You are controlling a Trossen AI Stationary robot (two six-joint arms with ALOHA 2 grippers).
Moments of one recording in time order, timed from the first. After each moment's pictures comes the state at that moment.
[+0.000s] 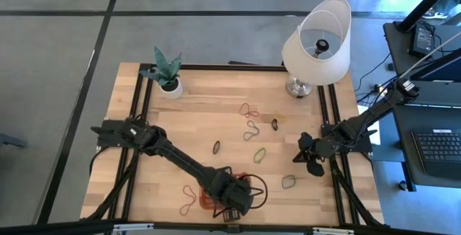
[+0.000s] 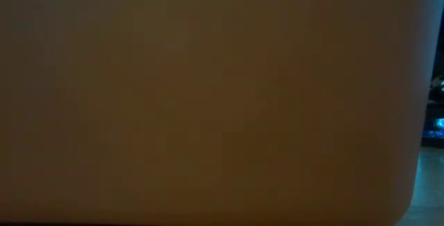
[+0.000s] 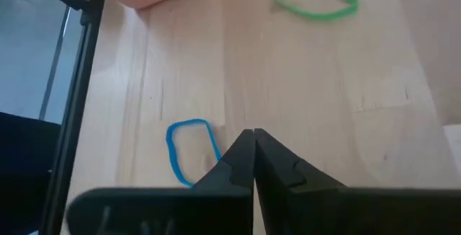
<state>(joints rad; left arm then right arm) -0.52 2.32 2.15 -1.10 -0.07 -0.74 0.61 0.73 0.28 -0.31 0.14 0.73</state>
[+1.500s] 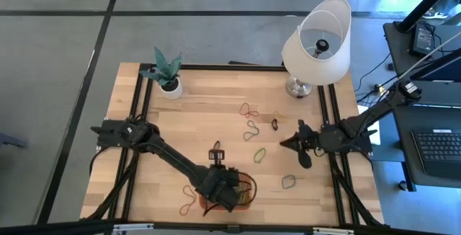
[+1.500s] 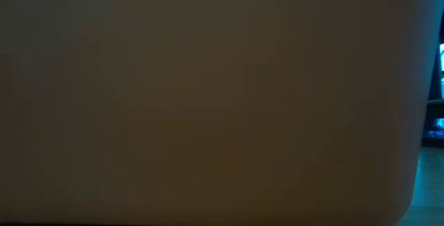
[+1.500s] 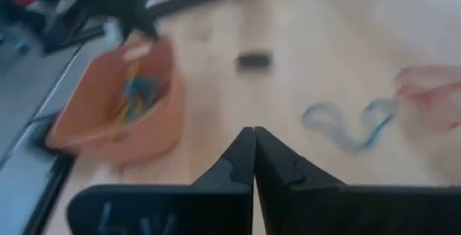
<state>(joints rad) -0.54 2.23 2.08 -1.40 -0.47 -0.56 0.55 0.75 0.29 0.04 0.50 0.52</state>
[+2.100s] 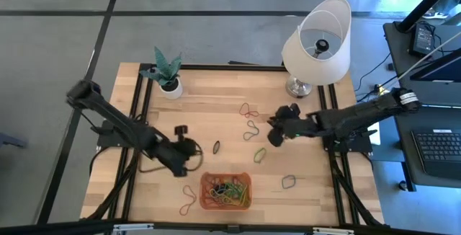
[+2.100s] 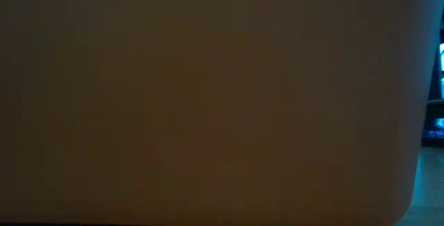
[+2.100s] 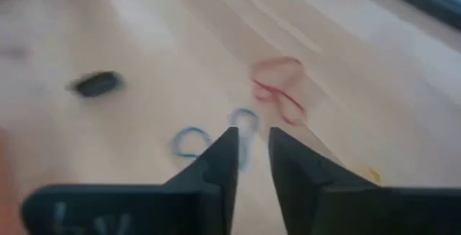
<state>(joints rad) -0.54 1.33 0.96 -0.70 -0.47 -0.48 0.21 1.17 0.70 -0.36 0.56 0.67</state>
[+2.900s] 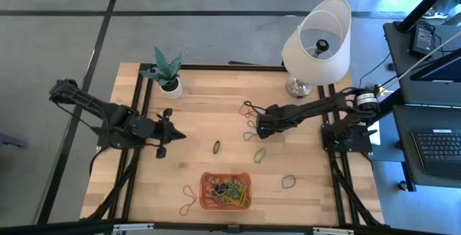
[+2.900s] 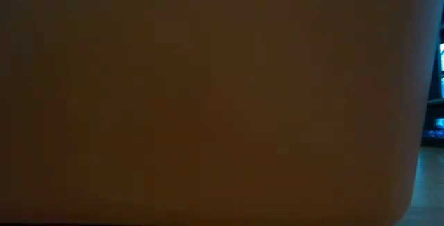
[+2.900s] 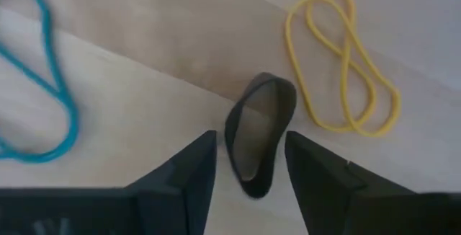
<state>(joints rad) -0.39 0.67 0.51 -0.41 -0.34 -0.21 -0.03 1.70 0.89 -0.70 0.26 1.14</state>
